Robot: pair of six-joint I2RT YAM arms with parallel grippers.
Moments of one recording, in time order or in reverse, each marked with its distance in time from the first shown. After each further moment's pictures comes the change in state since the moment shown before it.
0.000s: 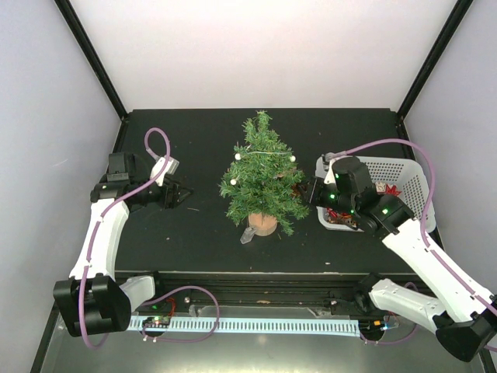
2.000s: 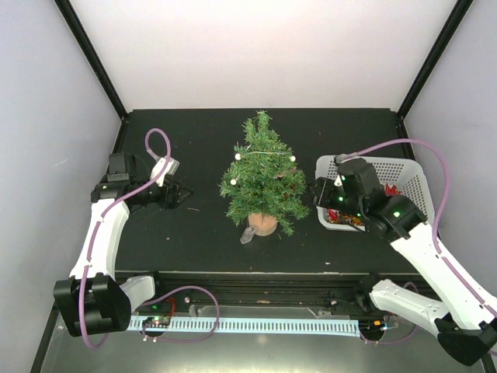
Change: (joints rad) left arm 0.000 0.000 -0.010 0.010 -0.004 0.005; right arm 0.000 -0.022 0.044 -0.127 0.103 -0.016
